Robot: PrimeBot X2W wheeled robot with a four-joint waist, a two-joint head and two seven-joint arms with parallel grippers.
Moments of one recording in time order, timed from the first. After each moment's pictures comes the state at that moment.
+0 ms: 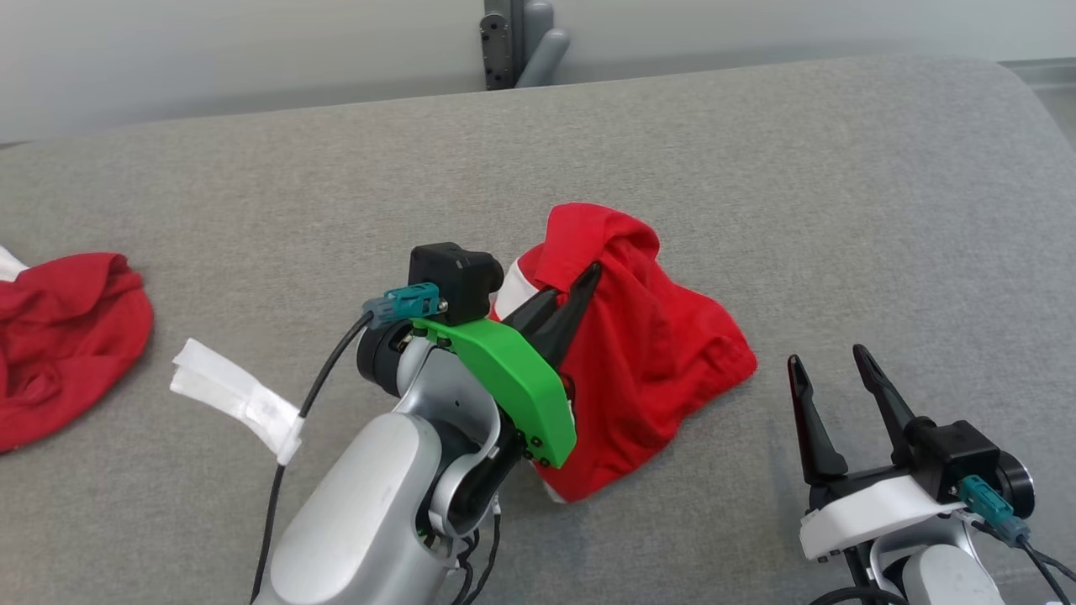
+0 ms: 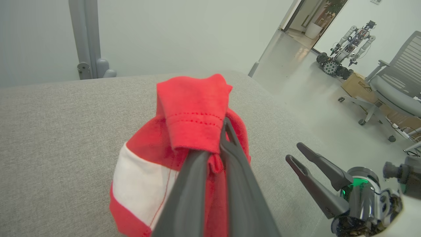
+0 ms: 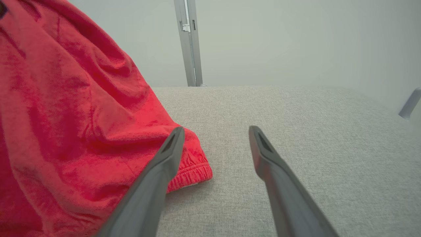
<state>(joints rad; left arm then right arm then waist) -0.46 0.05 -0.57 0.06 -0.64 -0.01 0.31 -0.04 -0.06 0.03 0.15 0.10 0.13 -0.26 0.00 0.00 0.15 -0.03</state>
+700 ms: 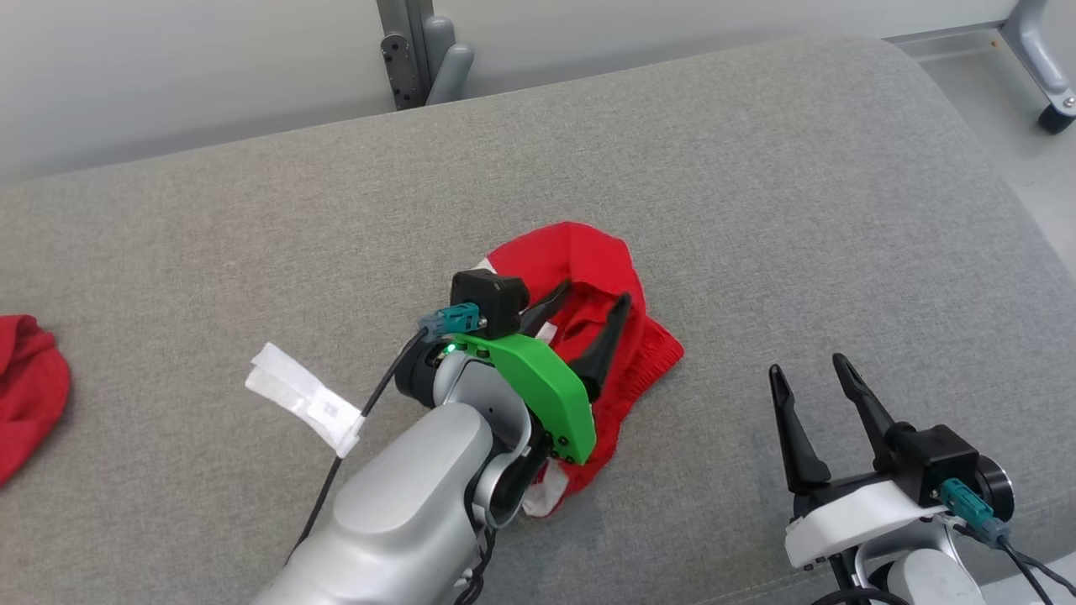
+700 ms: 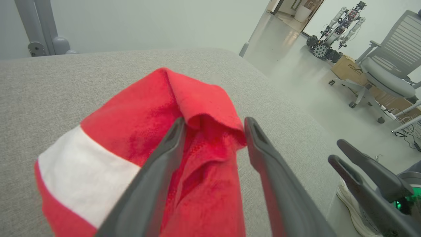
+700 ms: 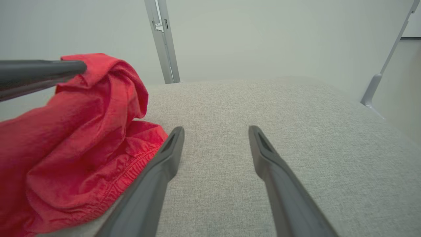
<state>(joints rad) -0.67 0.05 -0.89 0.54 -0.90 0.03 -0.06 -0.05 -0.05 0.05 0.17 0.10 0.13 -0.26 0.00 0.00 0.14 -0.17</state>
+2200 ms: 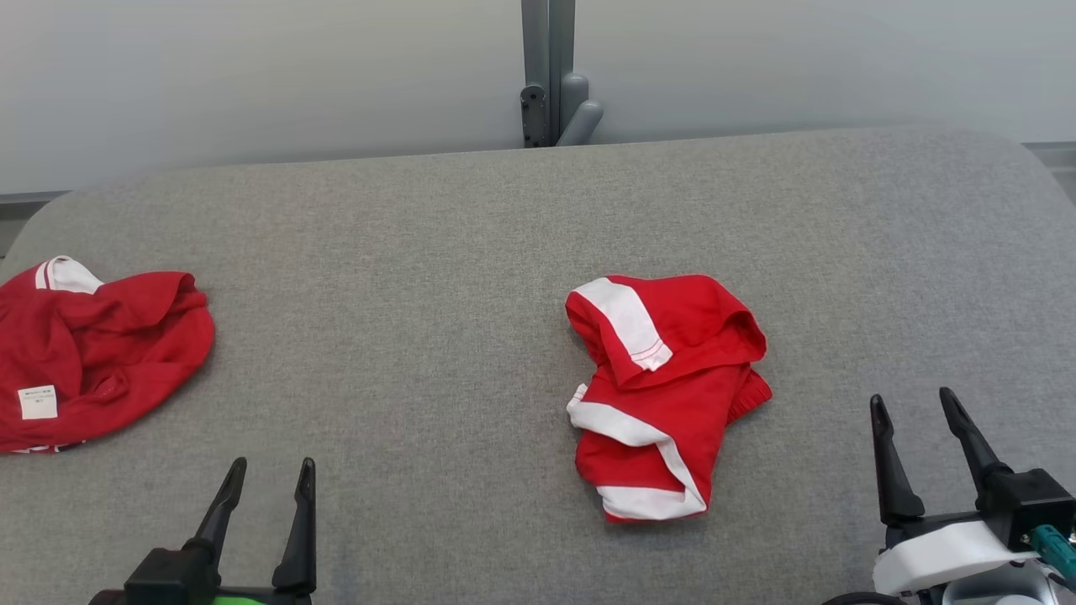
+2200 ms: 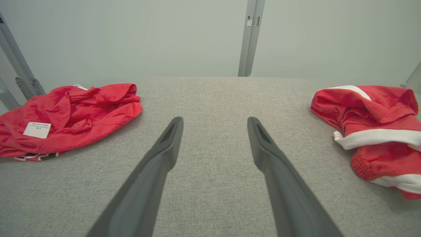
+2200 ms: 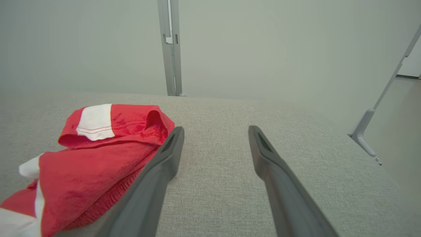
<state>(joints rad) 0.09 0.29 -0.25 0.09 -0.41 0.05 -0.26 0.07 -0.09 -0.09 0.08 0.03 0.13 -0.26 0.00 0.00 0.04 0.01</state>
